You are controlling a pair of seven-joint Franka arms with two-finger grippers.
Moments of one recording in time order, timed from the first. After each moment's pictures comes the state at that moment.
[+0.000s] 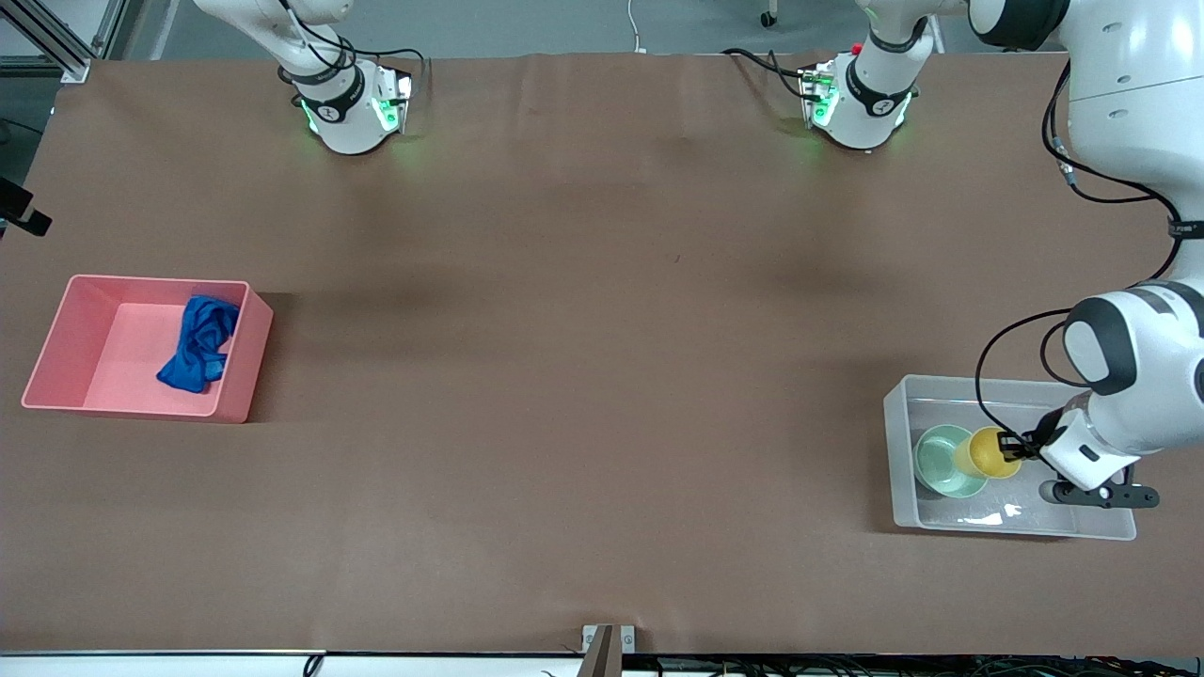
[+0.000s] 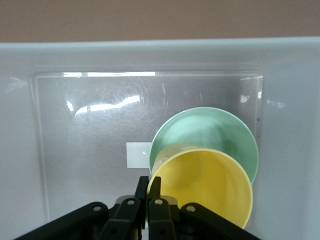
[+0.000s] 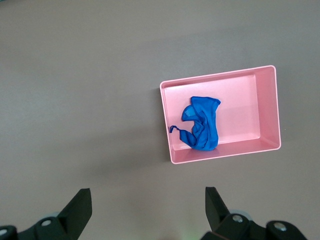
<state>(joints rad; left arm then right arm) -0.03 0.67 0.17 -1.50 -0.12 2.19 0.25 -0.08 0.00 -0.09 -1.44 0.01 1.44 0.03</state>
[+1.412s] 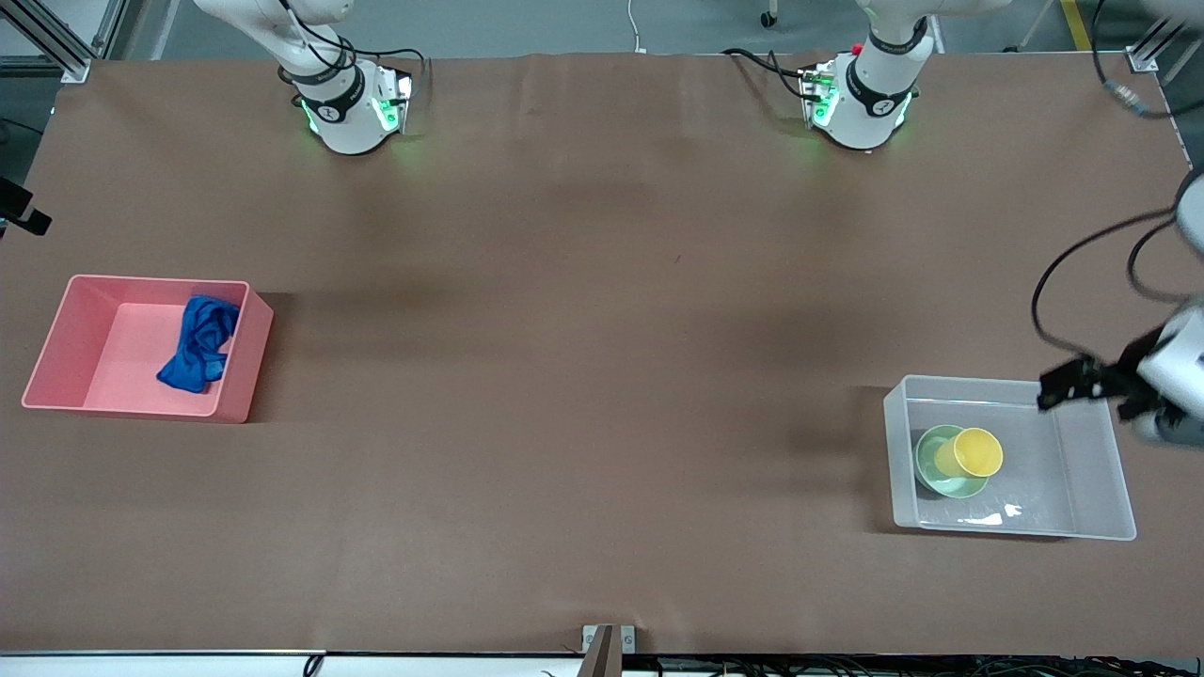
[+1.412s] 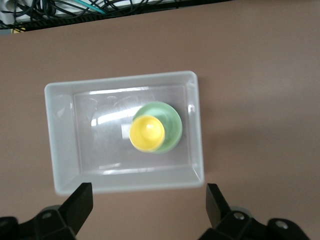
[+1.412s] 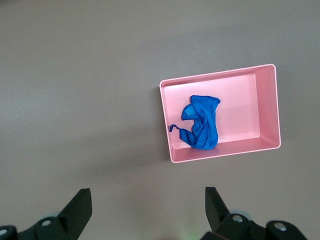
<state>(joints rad) -0.05 0.23 0.06 -1.45 -0.01 1.77 0.17 -0.08 0.00 -0.09 -1.44 0.01 1.43 0.03</state>
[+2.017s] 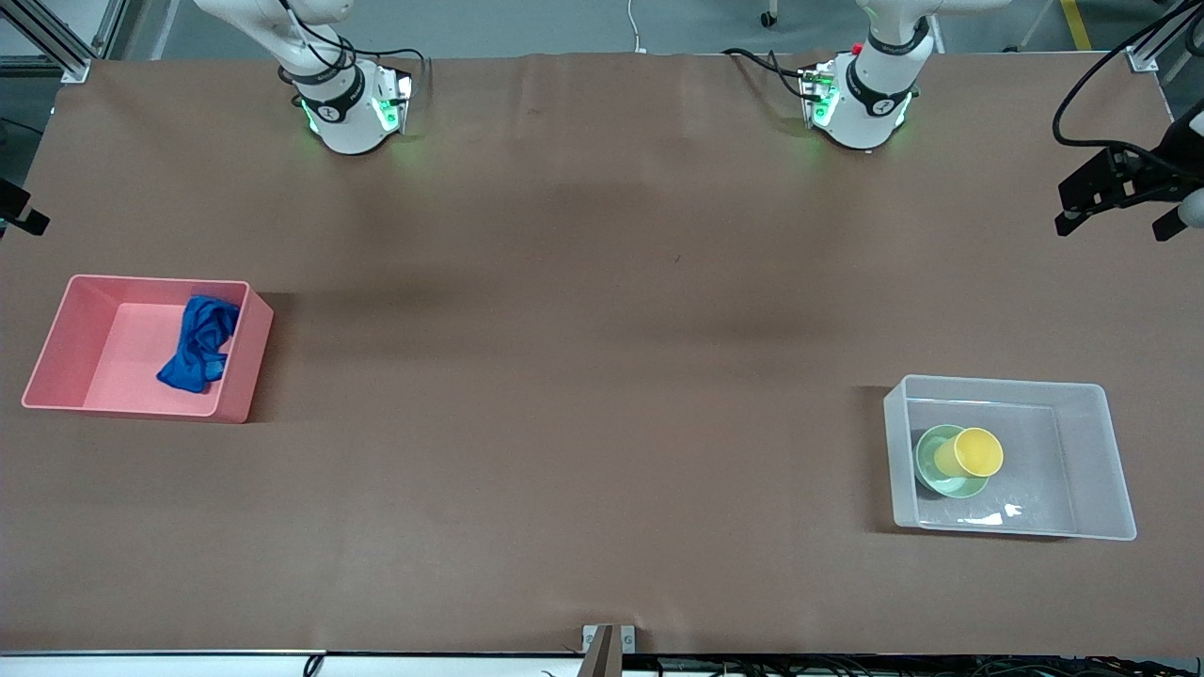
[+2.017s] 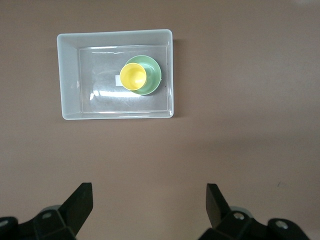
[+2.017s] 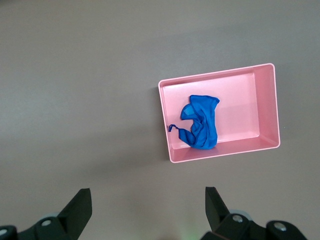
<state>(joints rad) -0.05 -0.01 -0.01 -1.48 0.02 1.53 0.04 -0.08 0.00 -0.09 -1.44 0.01 1.43 0.03</state>
